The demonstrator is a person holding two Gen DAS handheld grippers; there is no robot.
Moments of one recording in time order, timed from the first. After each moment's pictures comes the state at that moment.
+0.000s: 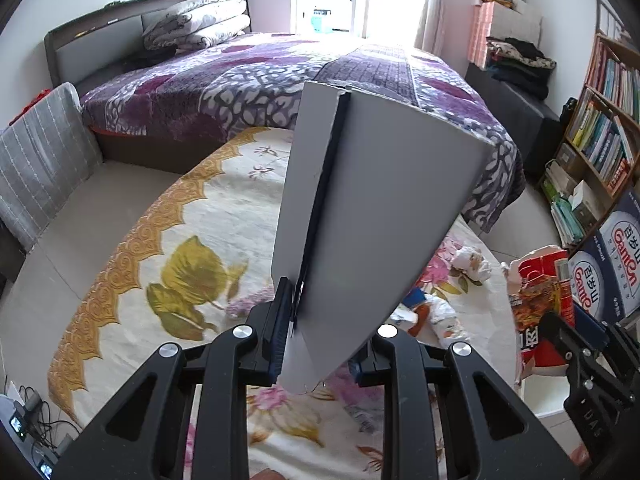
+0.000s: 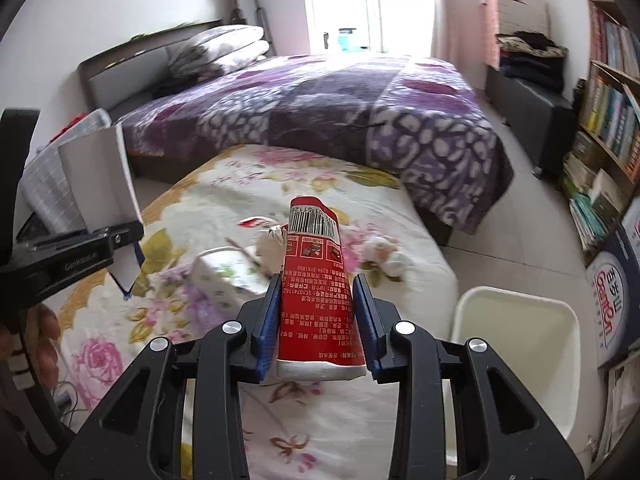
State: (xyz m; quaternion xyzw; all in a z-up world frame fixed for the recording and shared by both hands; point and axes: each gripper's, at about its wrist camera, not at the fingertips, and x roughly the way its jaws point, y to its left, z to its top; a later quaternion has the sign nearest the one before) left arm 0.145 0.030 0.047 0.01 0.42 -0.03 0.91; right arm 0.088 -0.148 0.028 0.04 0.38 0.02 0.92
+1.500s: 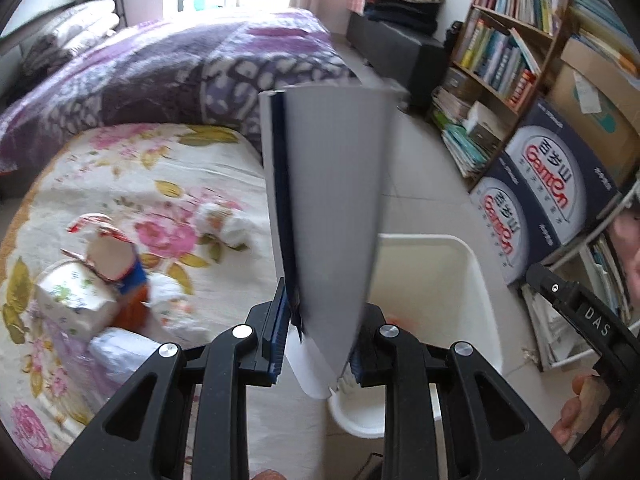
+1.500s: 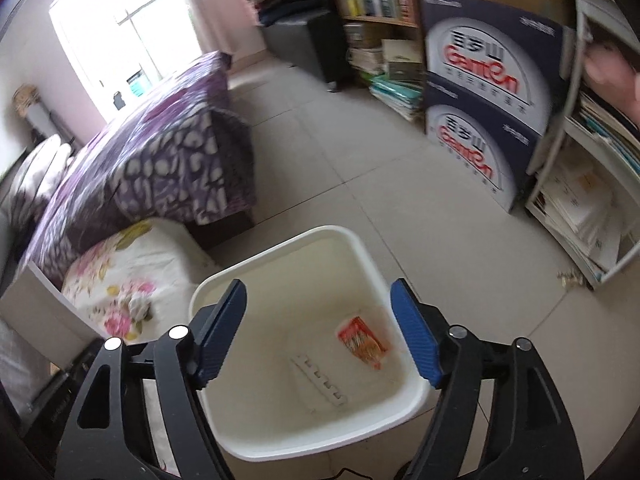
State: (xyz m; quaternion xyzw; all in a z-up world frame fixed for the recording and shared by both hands) left arm 0.126 -0.213 0.002 0.04 0.47 -0.22 0.85; right arm 0.013 -0.403 -0.007 0.27 0.37 -0.28 0.84
